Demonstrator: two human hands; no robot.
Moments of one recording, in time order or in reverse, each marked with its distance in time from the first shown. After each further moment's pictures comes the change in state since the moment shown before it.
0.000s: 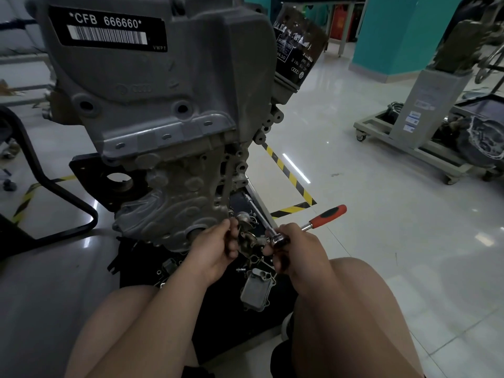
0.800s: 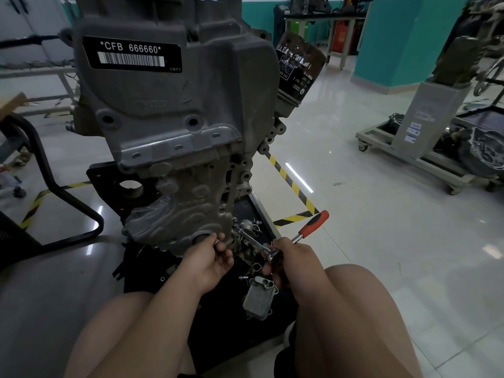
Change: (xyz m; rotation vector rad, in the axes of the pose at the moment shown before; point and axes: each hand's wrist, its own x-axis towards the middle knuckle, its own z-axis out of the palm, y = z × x) left_hand -0.006 0.006 -0.018 -0.124 0.129 -0.139; right_hand -0.017 -0.002 0.006 -0.166 -0.047 -0.020
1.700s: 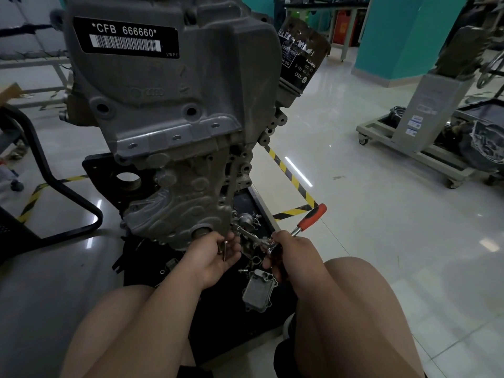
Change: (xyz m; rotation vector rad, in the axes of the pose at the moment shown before) left_hand -0.005 -0.001 0.001 0.074 -0.074 -0.076; right_hand 0.002 0.002 0.002 -0.021 0.014 0.010
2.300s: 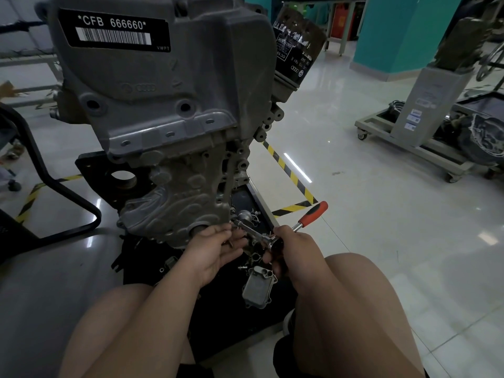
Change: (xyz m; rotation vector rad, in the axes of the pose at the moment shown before) left_hand -0.001 -0.004 0.001 0.103 -0.064 0.203; right_hand 0.002 -0.001 -0.003 0.033 0.000 0.015
